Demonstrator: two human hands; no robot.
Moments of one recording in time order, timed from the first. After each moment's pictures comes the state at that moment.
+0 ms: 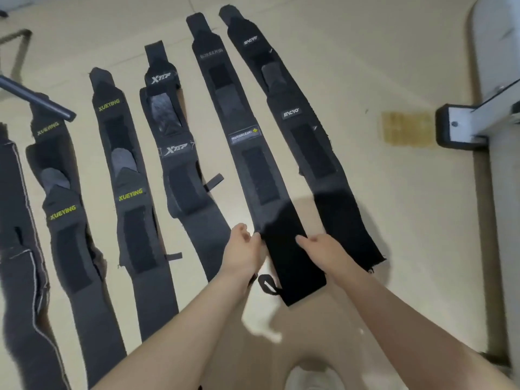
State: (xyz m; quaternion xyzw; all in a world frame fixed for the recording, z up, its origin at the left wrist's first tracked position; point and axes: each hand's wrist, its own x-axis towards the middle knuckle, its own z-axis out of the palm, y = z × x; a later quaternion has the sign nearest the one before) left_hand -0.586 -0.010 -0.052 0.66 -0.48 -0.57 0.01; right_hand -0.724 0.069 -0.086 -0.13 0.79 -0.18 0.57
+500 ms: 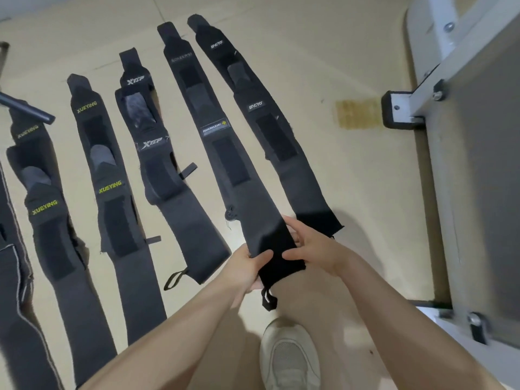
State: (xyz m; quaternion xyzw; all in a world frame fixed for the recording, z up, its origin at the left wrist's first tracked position) left_hand -0.576 0.071 -0.033 0.50 -0.50 -0.71 -0.07; right_hand -0.737 0.142 -0.044 -0.25 0.56 -0.39 0.69
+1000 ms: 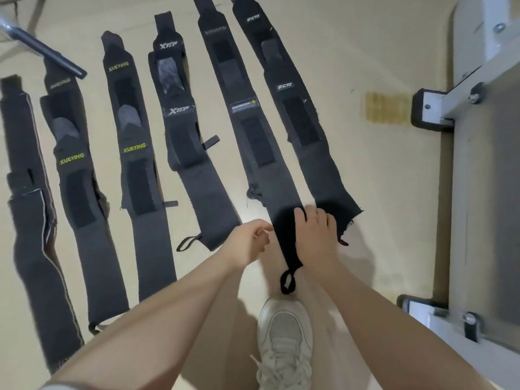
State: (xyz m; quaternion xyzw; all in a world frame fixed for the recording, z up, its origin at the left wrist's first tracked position) left_hand -0.554 0.065 -0.043 0.48 -0.69 -0.54 -0.09; right_hand -0.691 0.150 -0.083 -0.53 0.83 0.05 0.12
